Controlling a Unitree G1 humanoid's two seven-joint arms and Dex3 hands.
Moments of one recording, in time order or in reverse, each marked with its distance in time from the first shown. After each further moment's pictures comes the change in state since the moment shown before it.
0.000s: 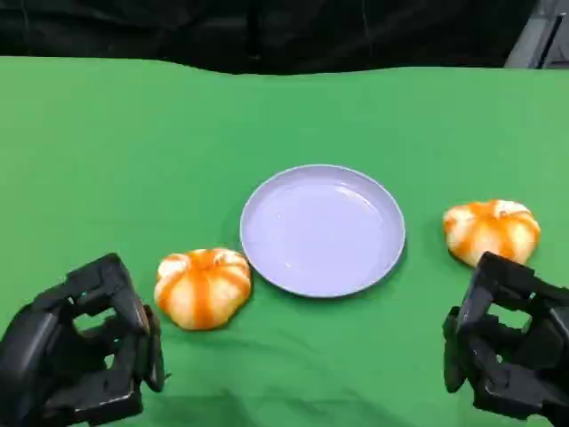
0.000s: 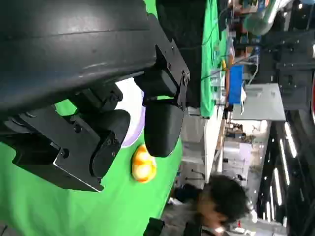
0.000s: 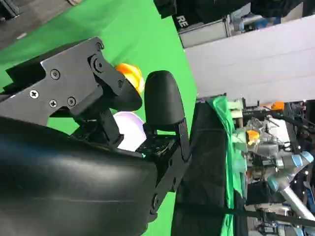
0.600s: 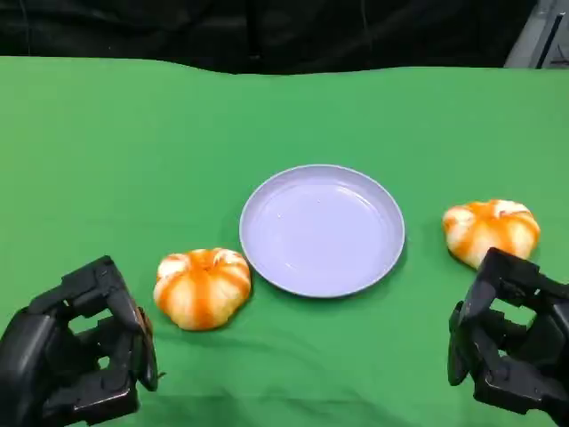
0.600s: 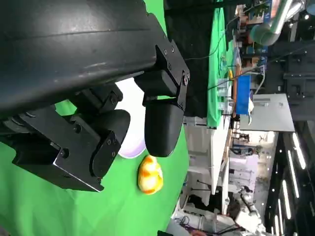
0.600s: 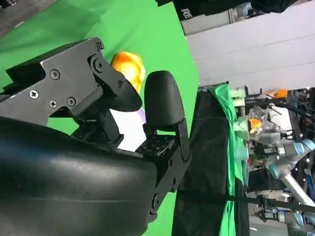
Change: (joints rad) left arm -0.006 -0.010 0.009 0.046 0.043 -0.025 0.002; right arm -0.003 0.006 0.001 0.007 -0.022 -0.006 -0.038
